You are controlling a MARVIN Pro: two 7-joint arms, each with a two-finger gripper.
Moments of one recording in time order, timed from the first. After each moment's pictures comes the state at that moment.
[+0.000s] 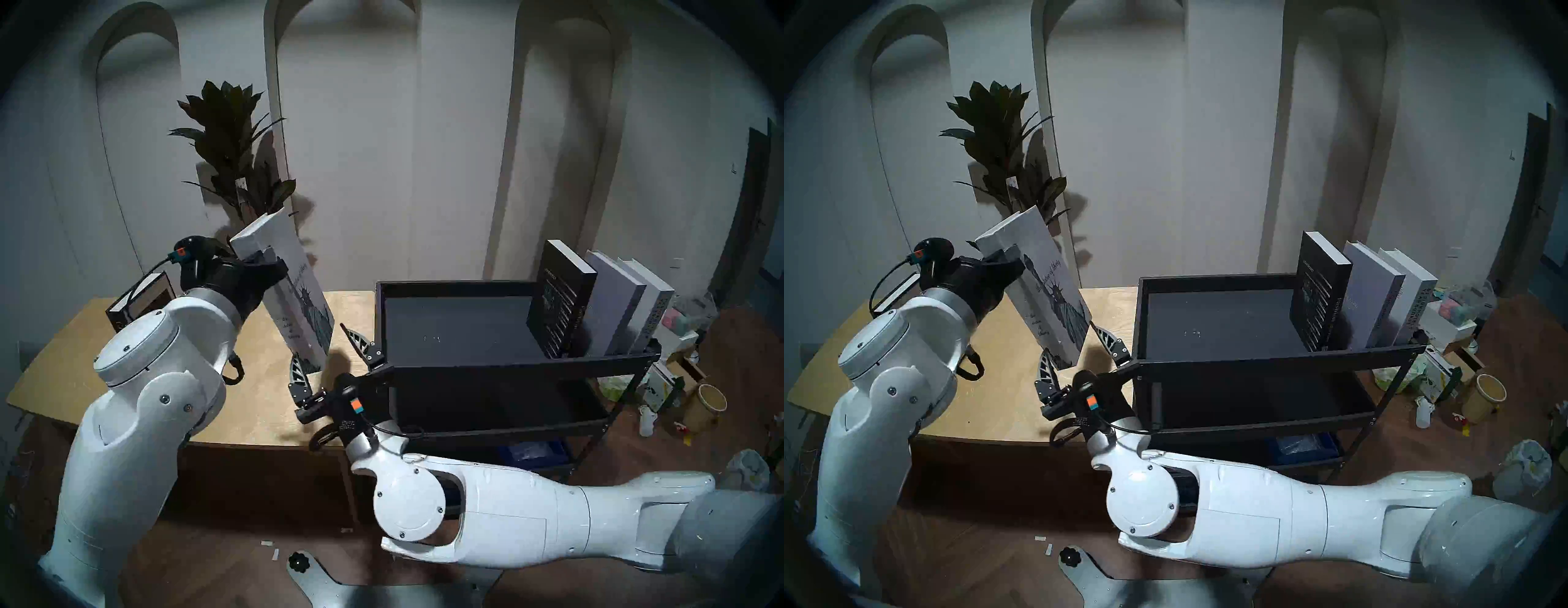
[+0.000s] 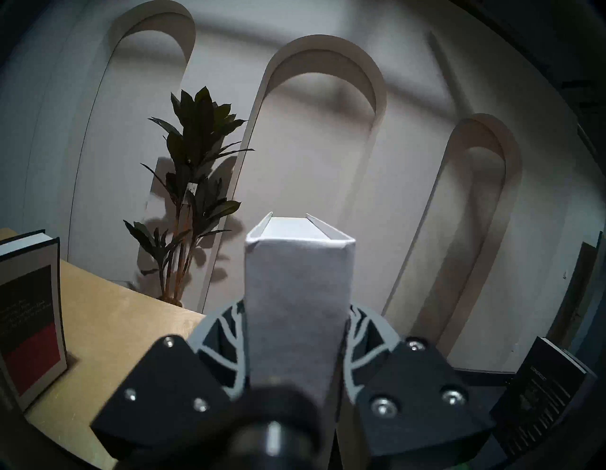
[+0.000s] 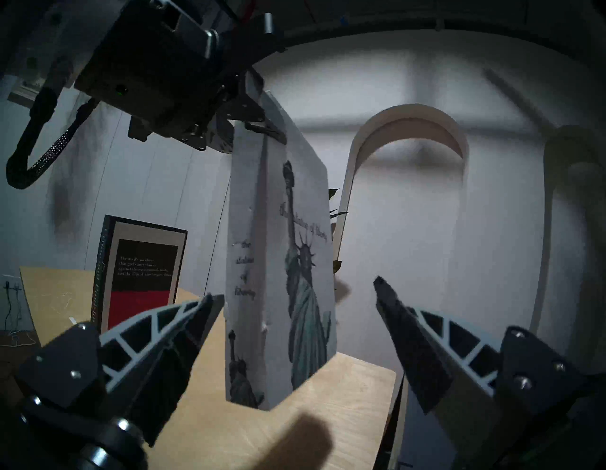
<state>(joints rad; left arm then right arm) 1.57 -0.95 -1.48 -2.38 -1.06 0.39 0.76 -0.98 -1.18 0.14 -1.79 0.30 -0.08 -0.86</state>
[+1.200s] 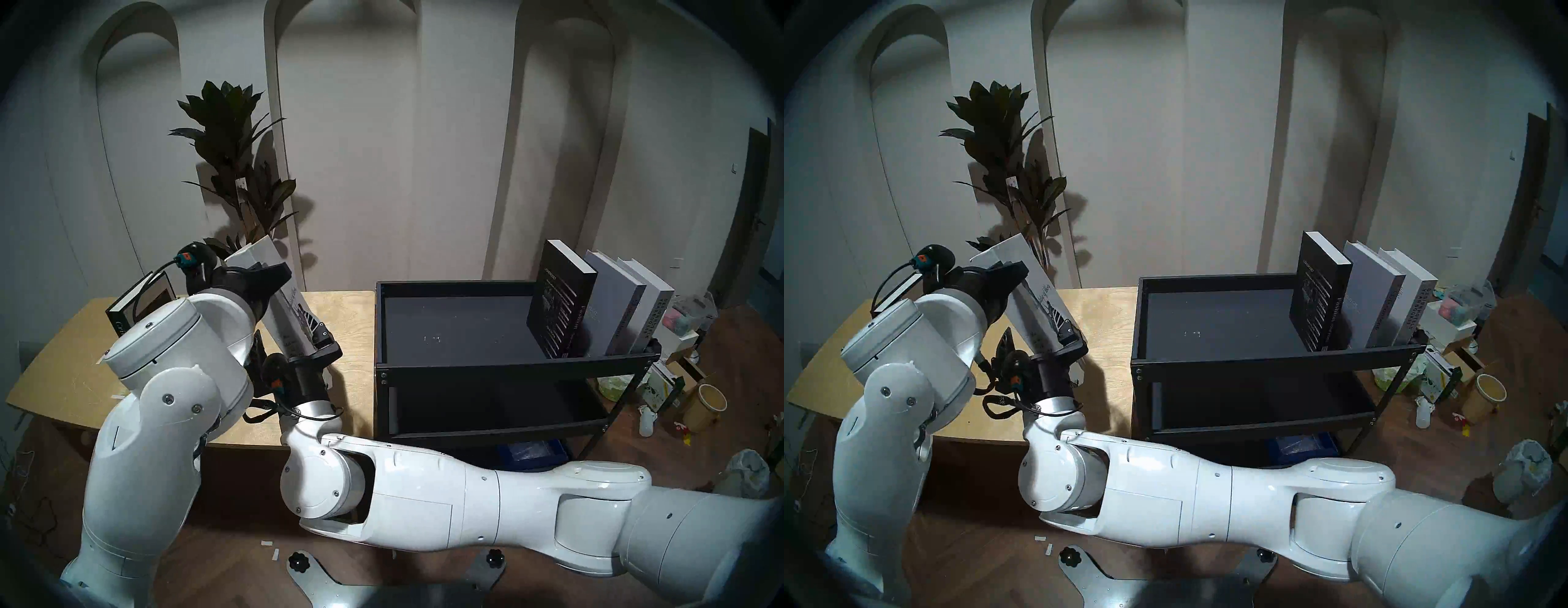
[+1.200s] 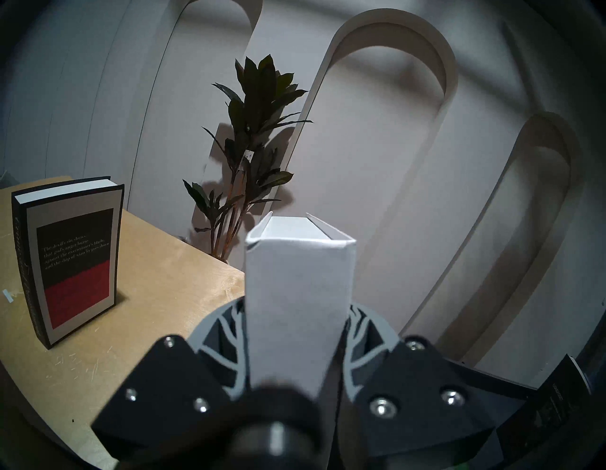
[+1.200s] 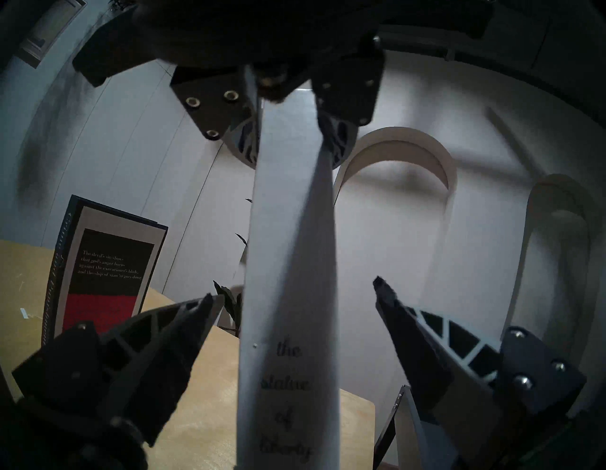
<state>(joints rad) 1.48 -1.08 -1.38 -2.42 -1.13 0.49 1.15 -0.90 -1.52 0.11 -1.45 0.25 0.08 -1.00</state>
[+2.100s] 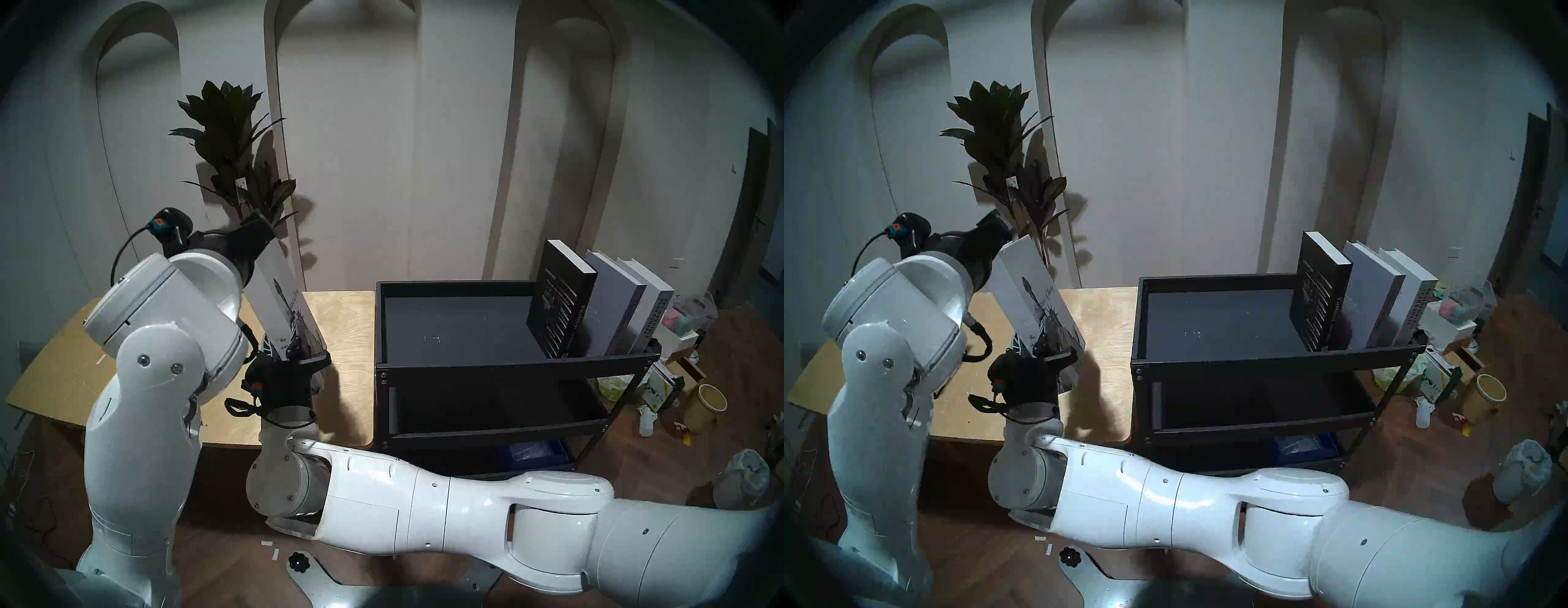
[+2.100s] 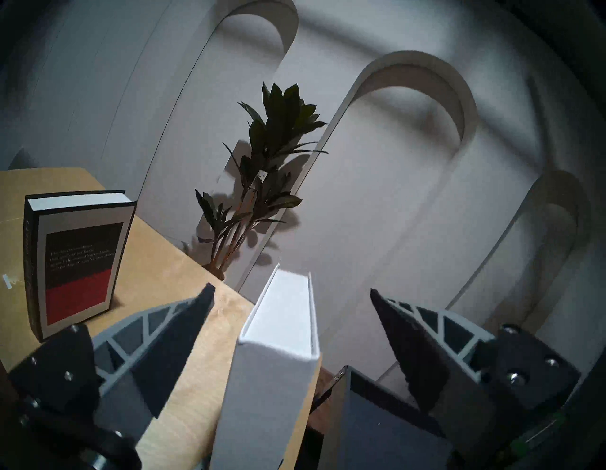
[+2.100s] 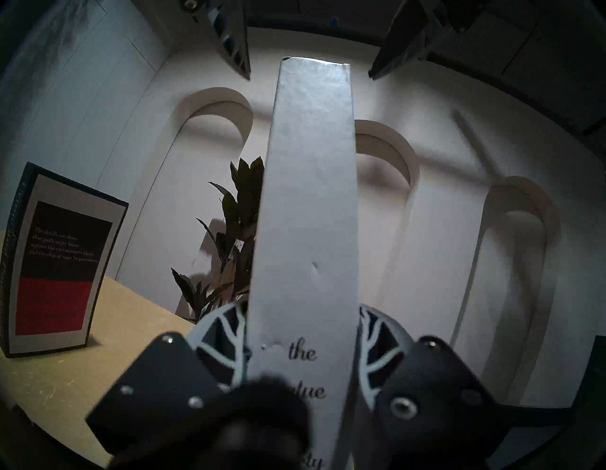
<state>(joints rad) 1.33 -1.17 -1.44 -2.43 -1.16 0.45 1.20 -0.91 -1.68 0.12 -1.21 0.22 0.06 -1.15</state>
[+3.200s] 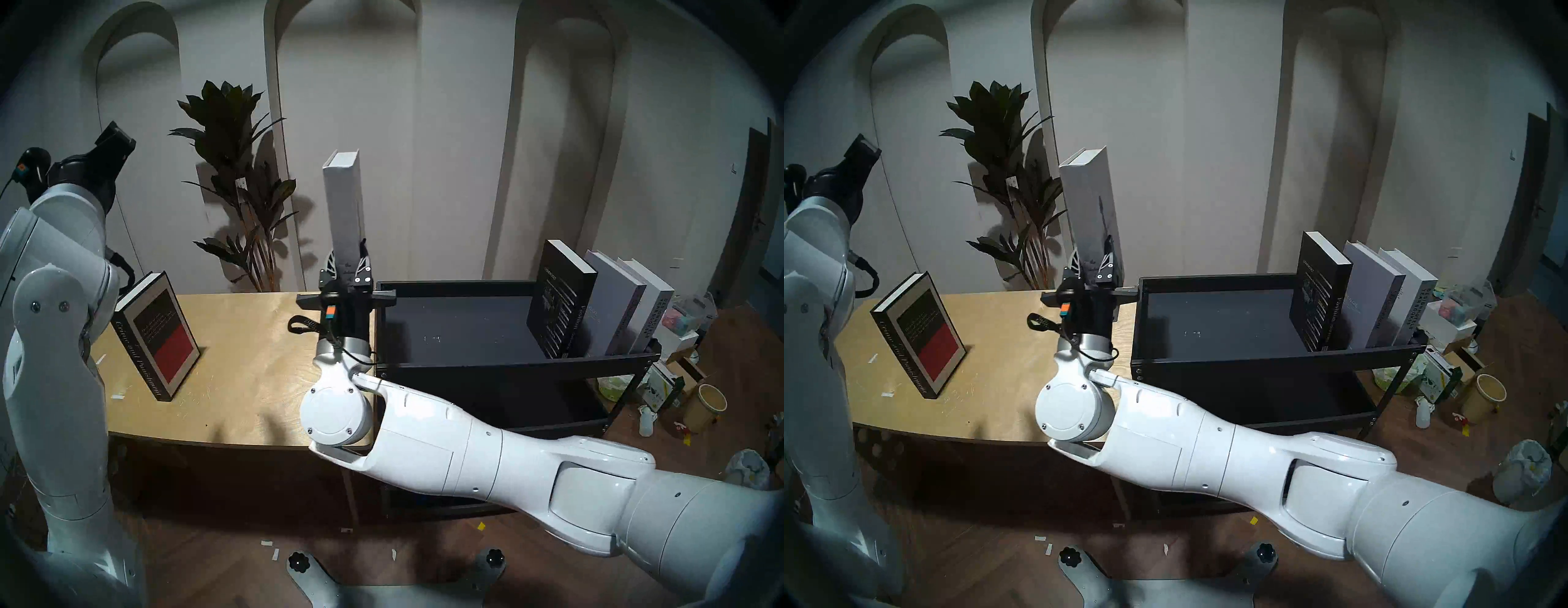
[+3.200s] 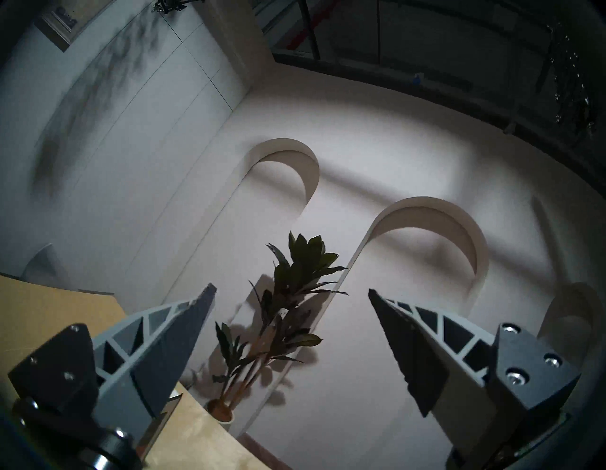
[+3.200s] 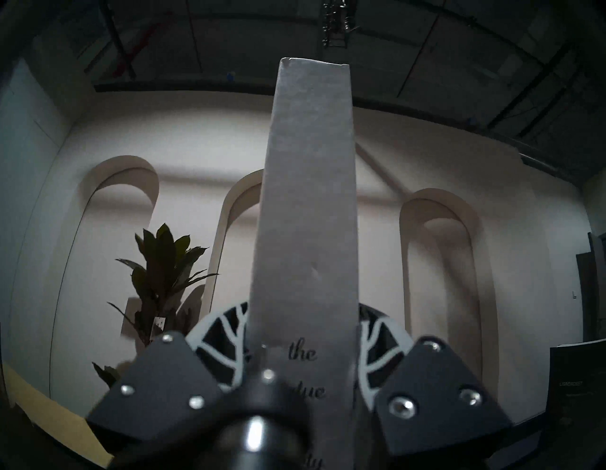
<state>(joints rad) 1.35 -1.04 -1.83 -2.44 -1.05 0.47 1.05 -0.82 -1.45 0.30 -1.45 0.19 -0.10 -1.25</state>
